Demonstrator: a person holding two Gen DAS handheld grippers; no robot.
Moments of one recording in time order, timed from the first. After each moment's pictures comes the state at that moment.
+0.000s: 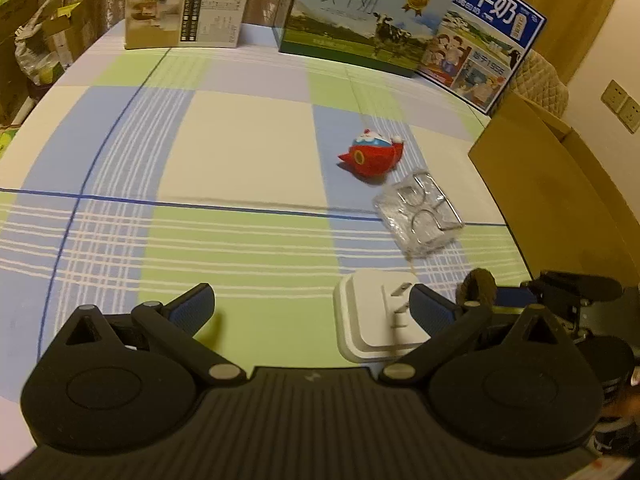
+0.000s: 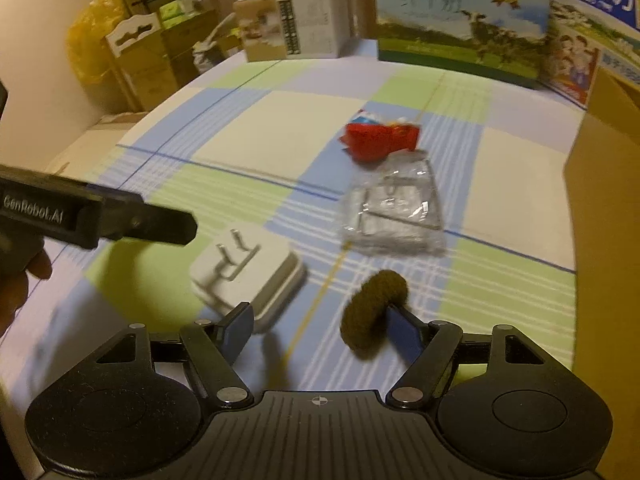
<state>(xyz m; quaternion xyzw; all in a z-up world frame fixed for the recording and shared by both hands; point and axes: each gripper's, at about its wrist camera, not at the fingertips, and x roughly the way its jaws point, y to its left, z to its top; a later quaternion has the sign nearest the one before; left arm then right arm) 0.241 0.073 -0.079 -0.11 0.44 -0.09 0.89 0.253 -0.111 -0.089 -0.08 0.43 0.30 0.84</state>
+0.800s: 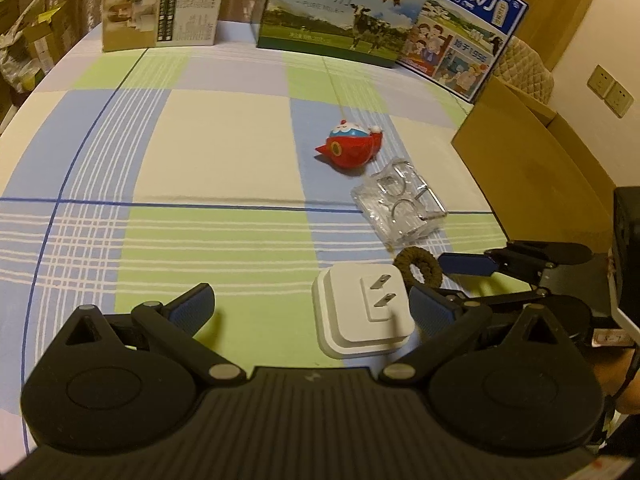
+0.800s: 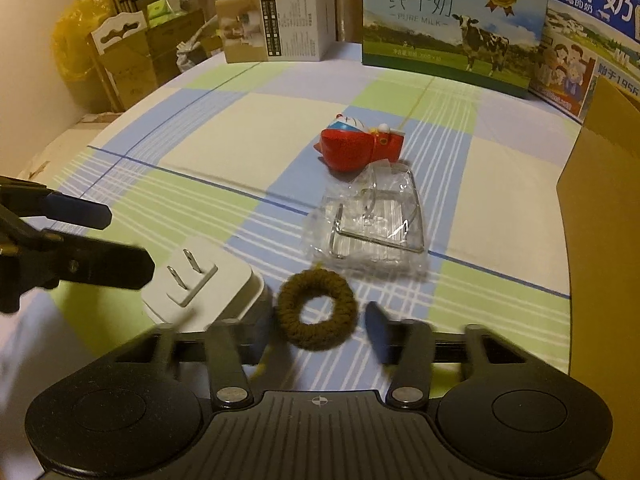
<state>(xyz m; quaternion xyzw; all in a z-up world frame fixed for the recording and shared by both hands) 0.242 0.060 -0.078 -0.09 0.44 -0.11 0.89 0.277 -0.102 -0.102 -0.11 0.42 0.28 0.85</state>
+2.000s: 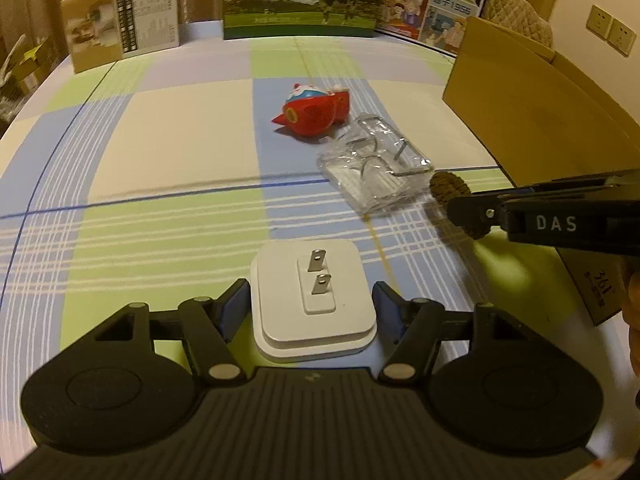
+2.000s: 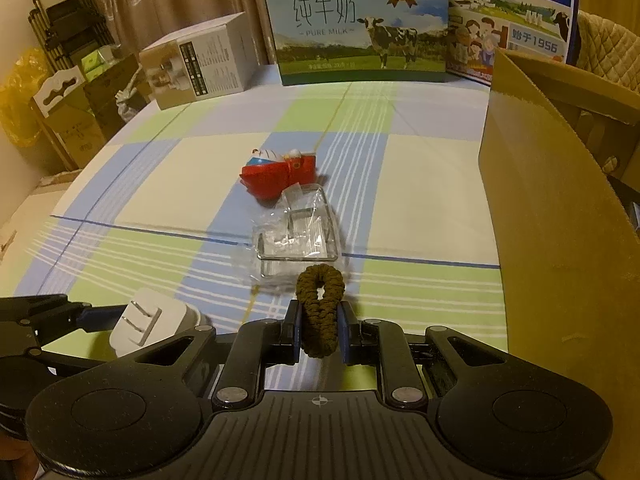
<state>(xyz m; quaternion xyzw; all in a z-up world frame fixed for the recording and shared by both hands) 0.238 0.000 -0.105 -0.02 0.44 -0.09 0.89 0.283 -0.139 -0.075 -0.02 0.43 0.20 0.88</state>
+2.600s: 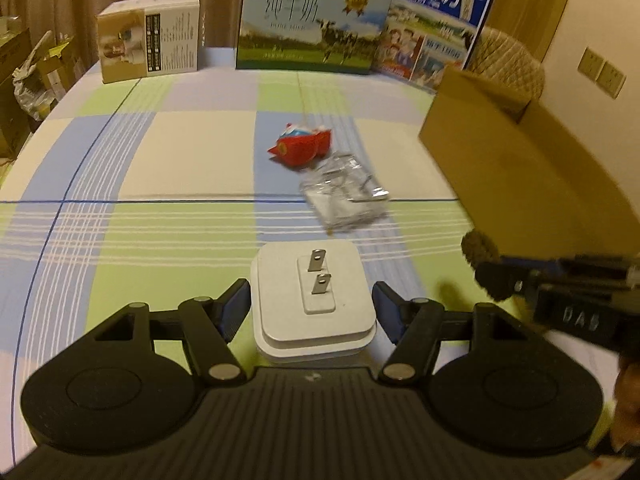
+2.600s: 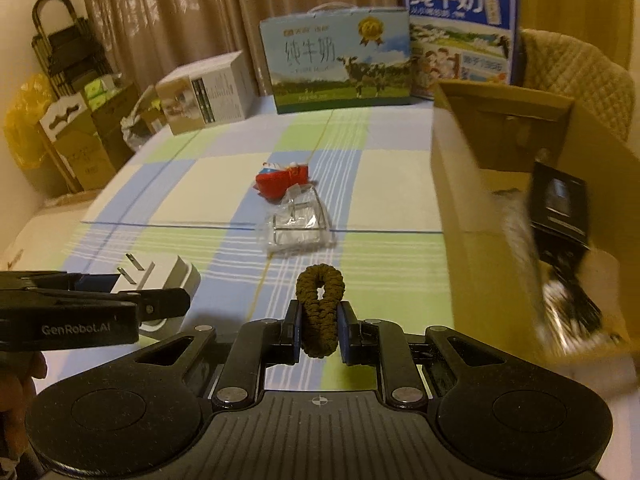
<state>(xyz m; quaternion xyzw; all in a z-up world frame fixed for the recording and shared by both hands) 0.183 -0.011 -0.044 -0.06 0.41 -0.07 0.91 0.176 -0.178 -0.017 0.00 0.39 0.18 0.90</state>
